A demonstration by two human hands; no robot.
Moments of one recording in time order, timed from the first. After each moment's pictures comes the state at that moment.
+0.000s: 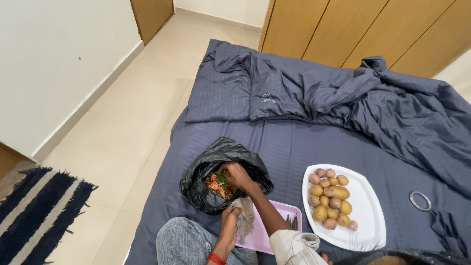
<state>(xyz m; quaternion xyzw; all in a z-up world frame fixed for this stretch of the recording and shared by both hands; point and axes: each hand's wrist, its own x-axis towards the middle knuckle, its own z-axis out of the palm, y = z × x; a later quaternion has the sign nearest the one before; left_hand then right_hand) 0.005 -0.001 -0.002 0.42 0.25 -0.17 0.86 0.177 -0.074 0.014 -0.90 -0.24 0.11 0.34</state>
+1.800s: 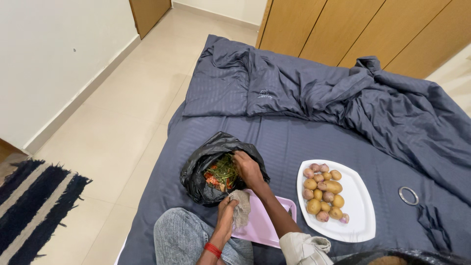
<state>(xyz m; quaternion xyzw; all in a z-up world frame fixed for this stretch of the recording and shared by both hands) -0.002 0.002 0.008 0.44 0.23 -0.17 0.85 0.136 -0.107 0.062 -0.89 -0.31 -0.22 0.24</state>
